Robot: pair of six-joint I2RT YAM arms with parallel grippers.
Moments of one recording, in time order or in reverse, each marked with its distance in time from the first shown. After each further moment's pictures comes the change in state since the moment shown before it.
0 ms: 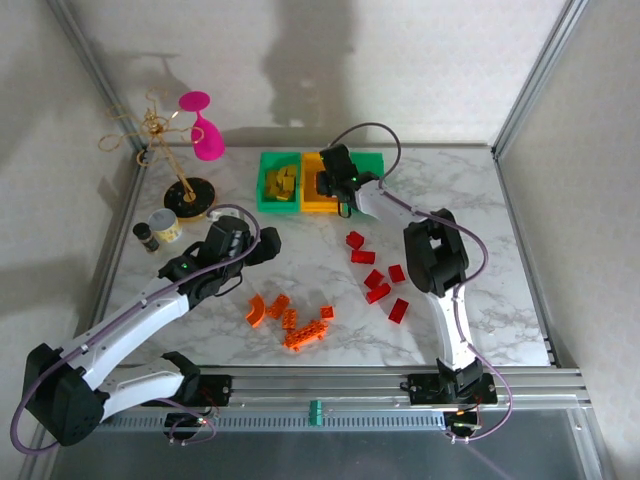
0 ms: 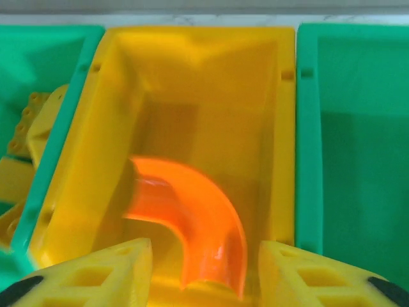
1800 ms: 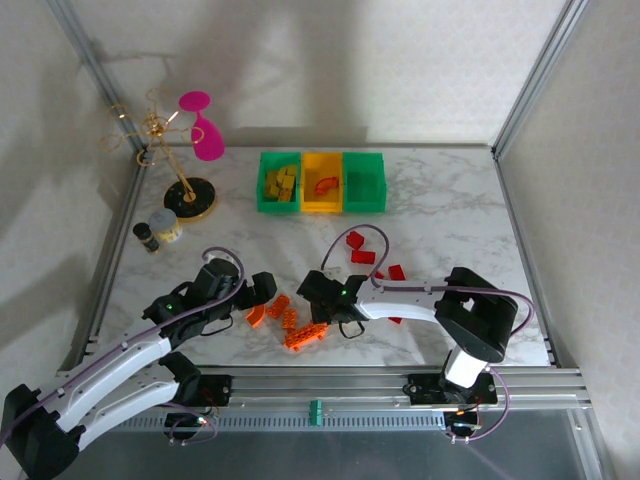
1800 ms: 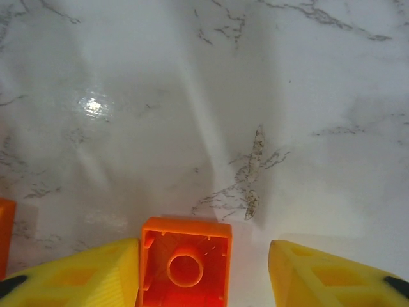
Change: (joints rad) left arm -0.082 -0.294 -0.286 -0.093 0.167 -0.142; right arm 0.552 -0.541 -0.905 -0.149 0.003 0.530
